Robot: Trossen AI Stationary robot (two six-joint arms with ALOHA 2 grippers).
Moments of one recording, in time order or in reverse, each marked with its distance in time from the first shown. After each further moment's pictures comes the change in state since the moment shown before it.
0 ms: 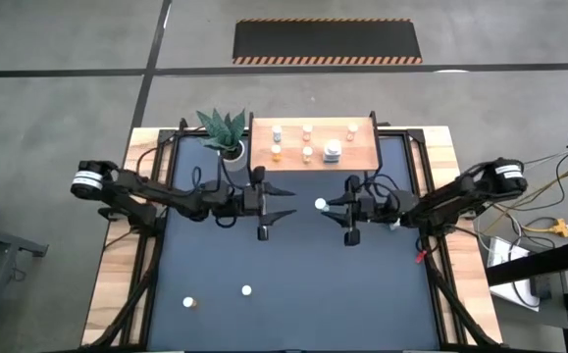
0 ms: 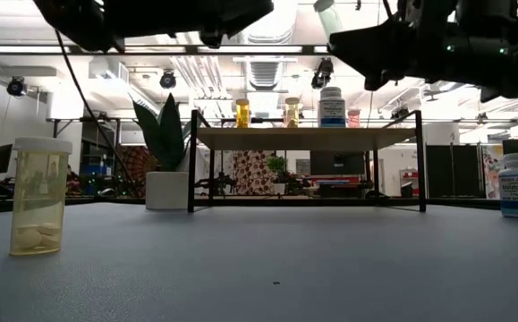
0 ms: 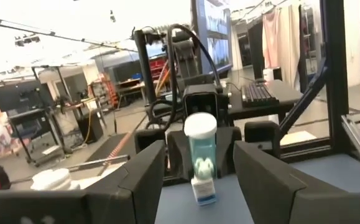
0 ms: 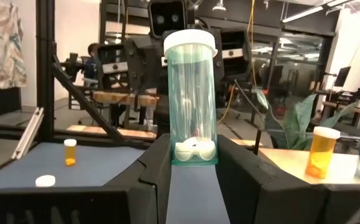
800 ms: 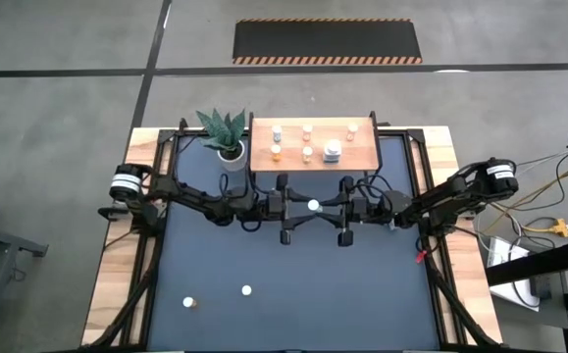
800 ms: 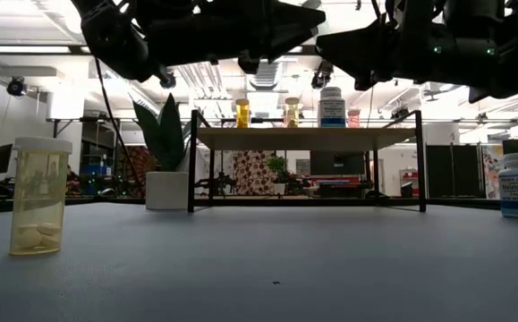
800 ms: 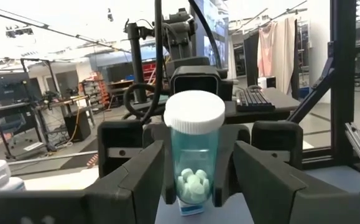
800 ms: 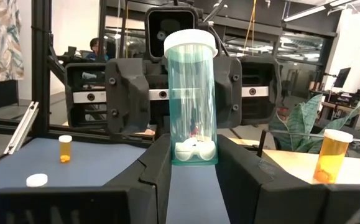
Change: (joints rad) left arm 0.015 0.303 0.147 0.186 0.031 -0.078; right arm 0.000 0.071 0.057 0.002 0.001 -0.020
